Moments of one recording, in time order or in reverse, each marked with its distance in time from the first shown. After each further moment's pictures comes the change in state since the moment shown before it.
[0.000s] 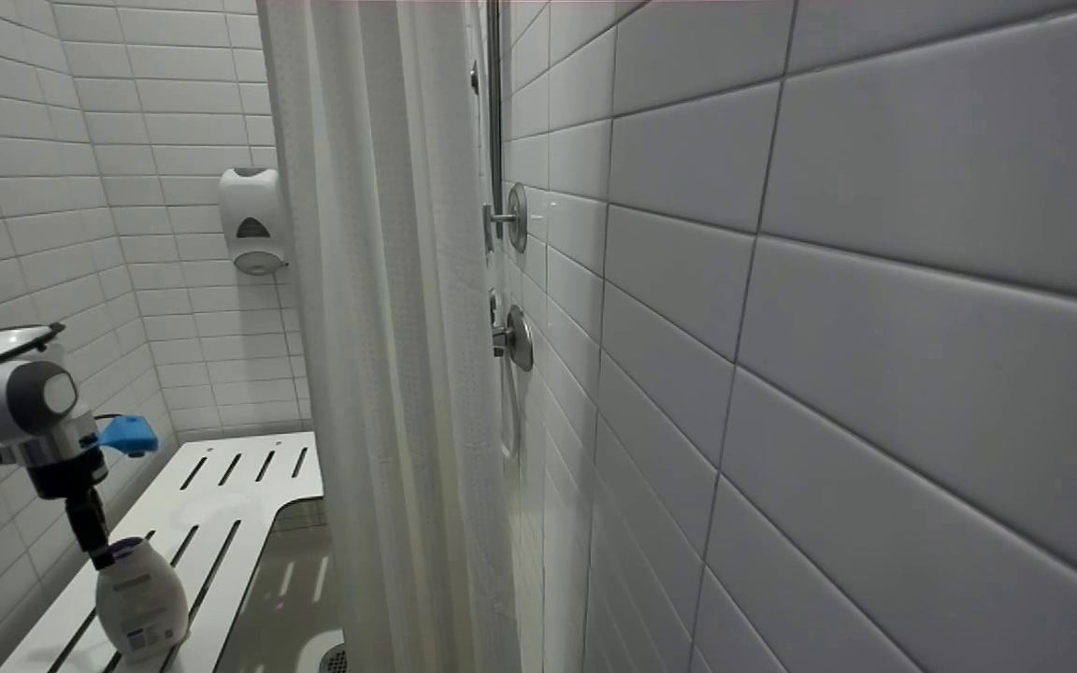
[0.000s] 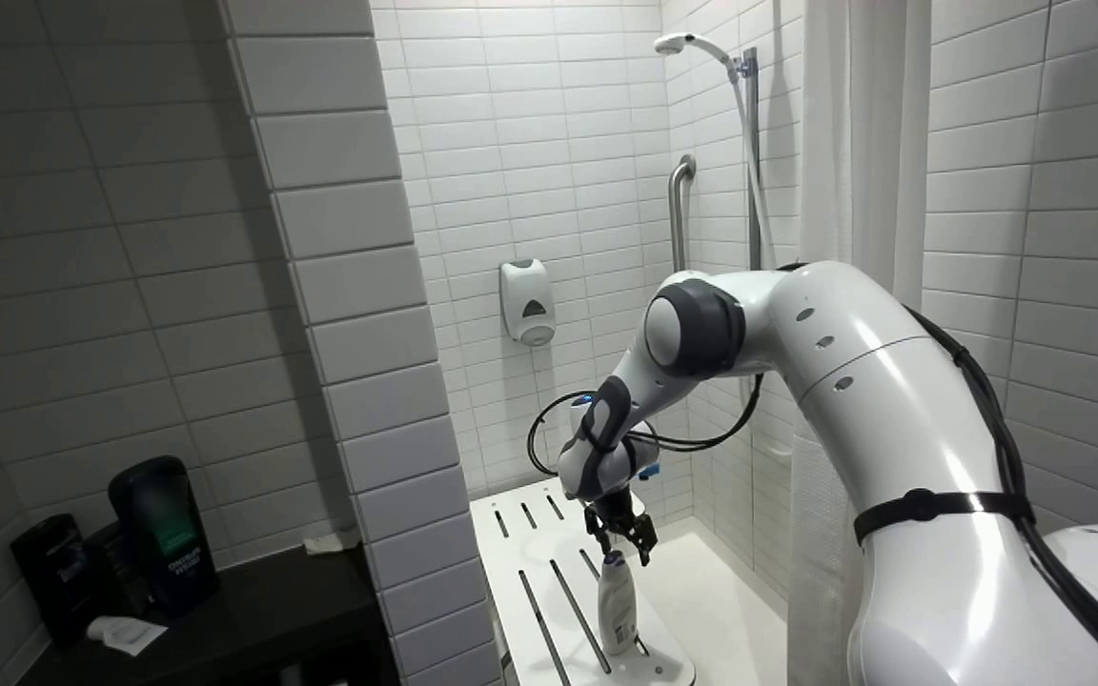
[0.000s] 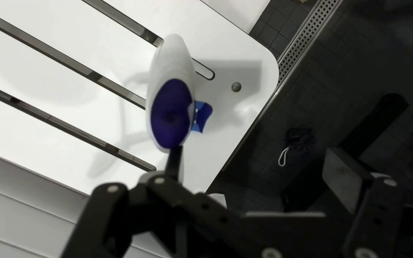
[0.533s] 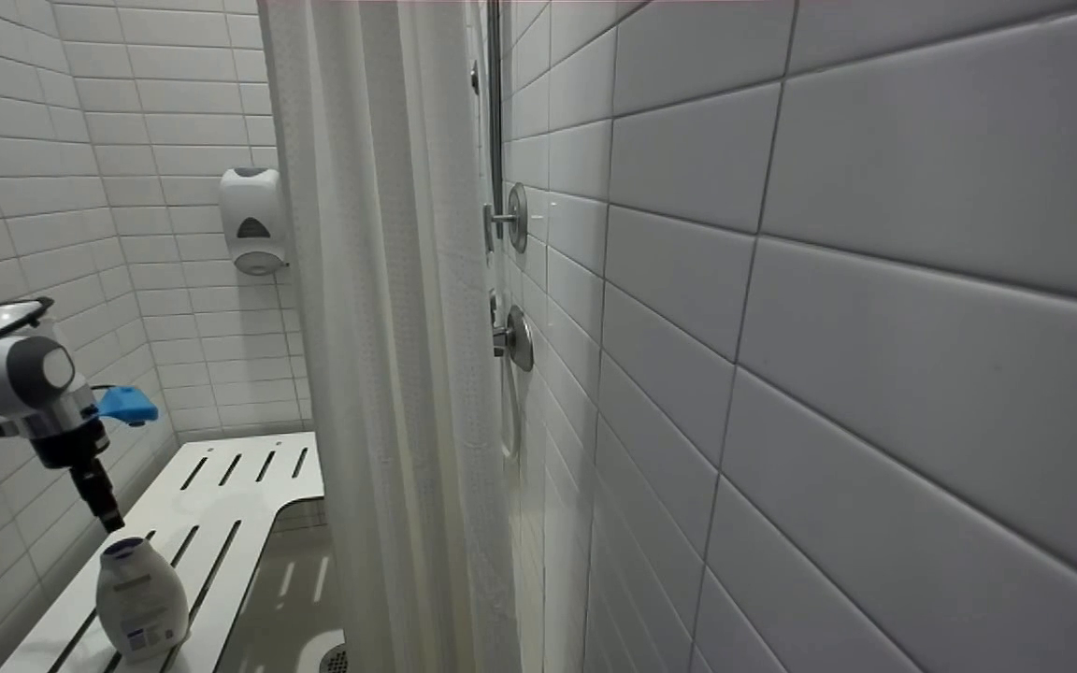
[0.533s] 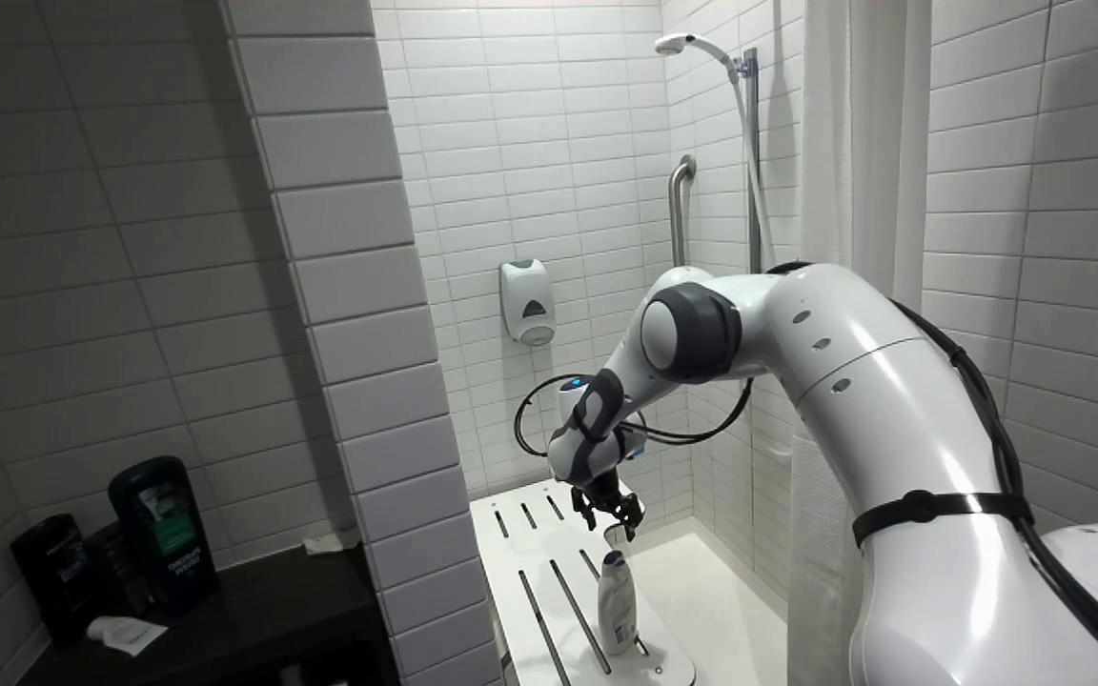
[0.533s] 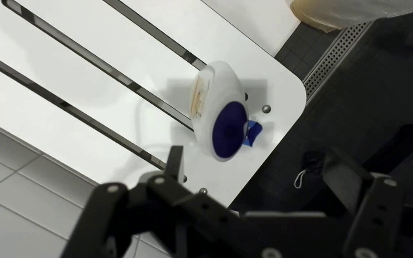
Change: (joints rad) arm 0.017 0.010 0.002 0.094 -0.030 0.000 -0.027
